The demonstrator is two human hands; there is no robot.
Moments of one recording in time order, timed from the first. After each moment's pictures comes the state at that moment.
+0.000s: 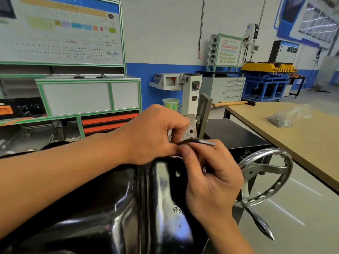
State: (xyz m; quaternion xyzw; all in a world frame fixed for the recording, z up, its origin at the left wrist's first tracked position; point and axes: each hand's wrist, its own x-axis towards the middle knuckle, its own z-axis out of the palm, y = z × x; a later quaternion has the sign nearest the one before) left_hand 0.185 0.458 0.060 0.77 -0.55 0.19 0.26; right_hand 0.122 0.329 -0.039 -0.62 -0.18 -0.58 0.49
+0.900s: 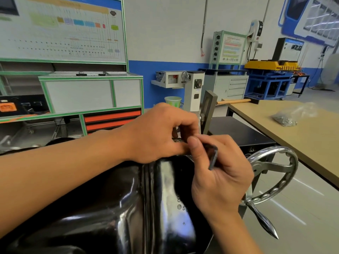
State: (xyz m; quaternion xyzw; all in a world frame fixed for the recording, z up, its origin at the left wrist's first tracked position) left_hand 0.184 0.457 0.059 0.77 -0.56 0.15 0.26; right_hand 0.124 0.328 -0.033 -0.61 -0.18 -0.61 0.48
